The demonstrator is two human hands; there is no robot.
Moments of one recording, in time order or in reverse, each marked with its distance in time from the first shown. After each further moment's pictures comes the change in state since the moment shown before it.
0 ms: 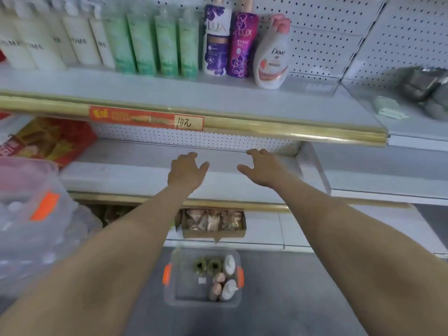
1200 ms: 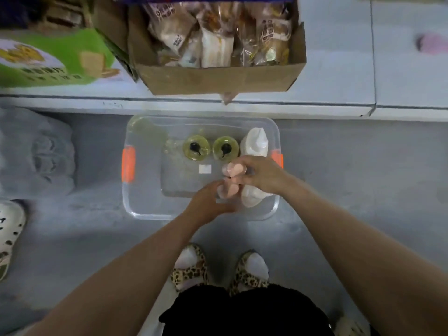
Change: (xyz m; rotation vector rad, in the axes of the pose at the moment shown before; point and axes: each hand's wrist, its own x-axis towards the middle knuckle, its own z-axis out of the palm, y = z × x) left_hand -0.082 -0.402 0.591 -0.191 -0.738 -0.213; right_hand 0.032 0.225 0.687 0.495 -0.661 0.058
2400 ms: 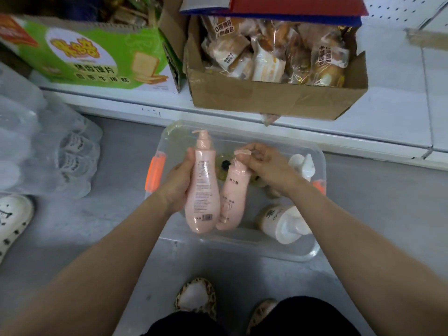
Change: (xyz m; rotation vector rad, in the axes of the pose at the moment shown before) left_hand 0.033 -0.069 -0.110 -0.950 0.258 -0.071; right_hand 0.084 -0.051 0.022 0.502 0.149 -0.236
